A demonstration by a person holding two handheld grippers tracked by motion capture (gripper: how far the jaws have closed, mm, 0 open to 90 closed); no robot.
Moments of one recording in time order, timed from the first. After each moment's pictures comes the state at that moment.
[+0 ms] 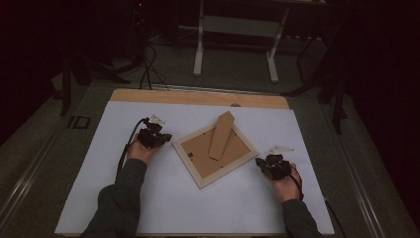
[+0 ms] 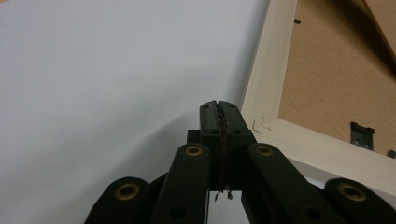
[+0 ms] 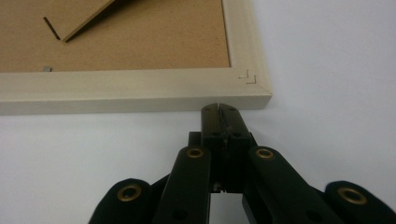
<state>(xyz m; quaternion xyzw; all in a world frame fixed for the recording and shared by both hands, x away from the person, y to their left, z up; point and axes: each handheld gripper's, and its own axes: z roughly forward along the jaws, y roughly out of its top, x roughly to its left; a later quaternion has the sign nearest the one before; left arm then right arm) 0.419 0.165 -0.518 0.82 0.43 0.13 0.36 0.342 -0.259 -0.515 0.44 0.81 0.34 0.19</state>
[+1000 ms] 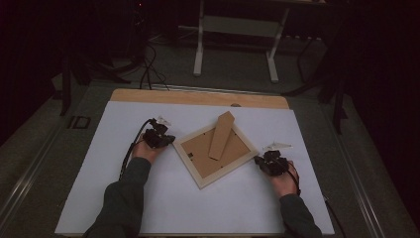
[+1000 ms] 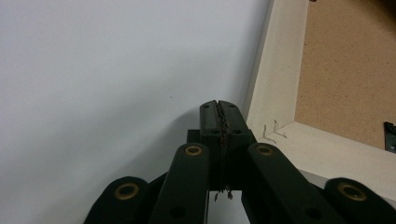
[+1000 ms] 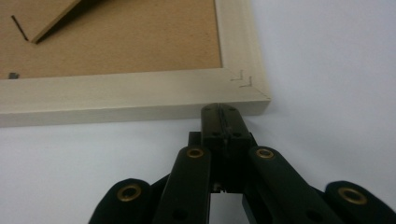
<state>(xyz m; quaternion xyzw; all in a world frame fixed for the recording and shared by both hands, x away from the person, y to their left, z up) 0.429 0.154 -0.530 0.83 0.42 0.13 0.34 0.358 -0.259 -0.525 0.45 0.81 0.33 0.17</state>
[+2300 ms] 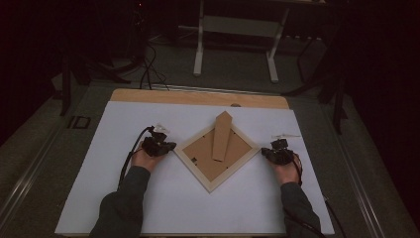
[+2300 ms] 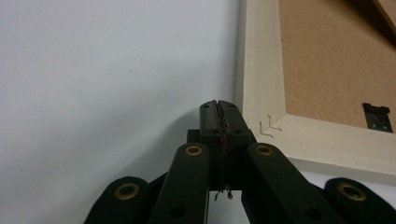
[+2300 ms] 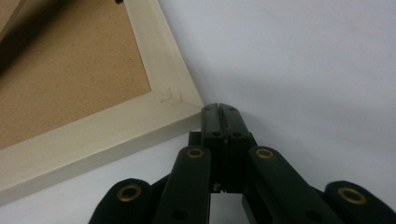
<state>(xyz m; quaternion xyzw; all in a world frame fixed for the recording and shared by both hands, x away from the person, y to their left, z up) 0.399 0.154 -0.535 0.83 0.41 0.11 0.37 0.396 -0.284 -0.528 0.53 0.76 0.34 0.16</state>
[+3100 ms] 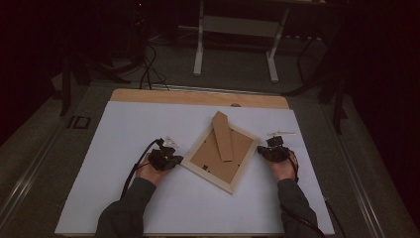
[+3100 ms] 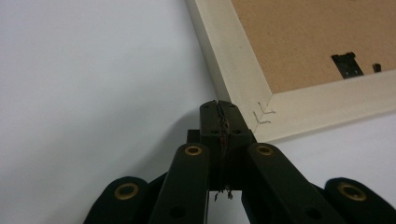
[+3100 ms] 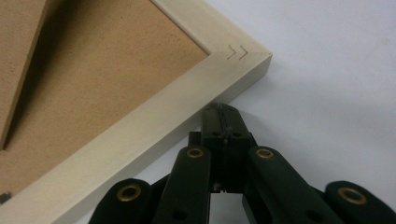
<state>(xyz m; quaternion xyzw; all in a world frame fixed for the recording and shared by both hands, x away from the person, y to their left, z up) 0.353 0.121 -0.531 0.85 0.38 0.10 0.34 0.406 -0.273 -0.527 0.52 0.77 0.33 0.15</state>
